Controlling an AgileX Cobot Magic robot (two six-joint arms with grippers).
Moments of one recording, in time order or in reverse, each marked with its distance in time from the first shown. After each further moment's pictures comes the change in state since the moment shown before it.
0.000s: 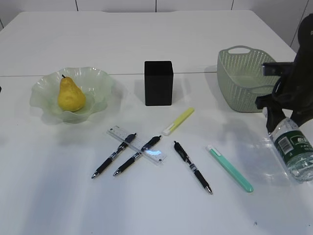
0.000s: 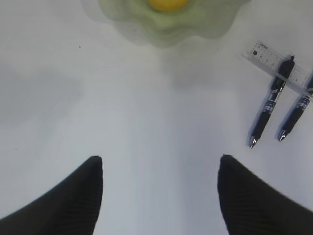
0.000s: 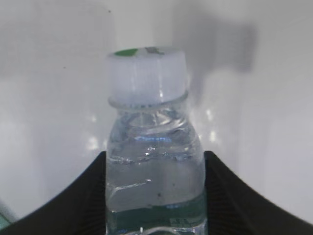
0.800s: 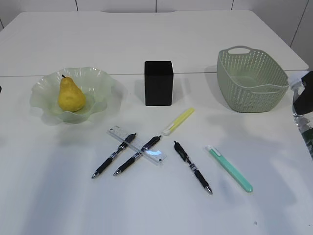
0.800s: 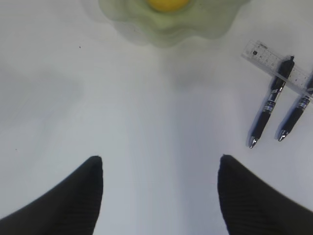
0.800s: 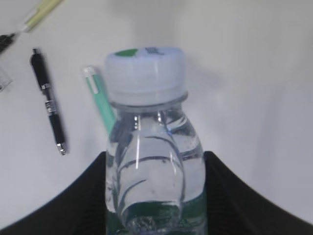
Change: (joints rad) left arm 0.000 0.002 0.000 0.000 -0.002 0.000; right arm 0.002 -0.683 0.411 0.199 -0.106 -0.210
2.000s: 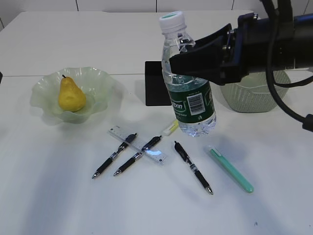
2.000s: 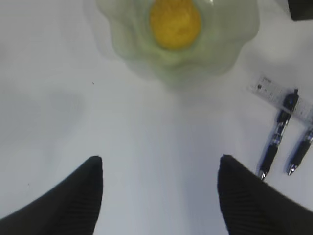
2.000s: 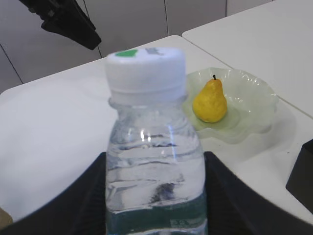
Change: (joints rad) left arm 0.000 0.000 0.002 0.025 -0.101 0.000; right arm 0.199 0.110 0.087 1.345 -0.080 -1.614
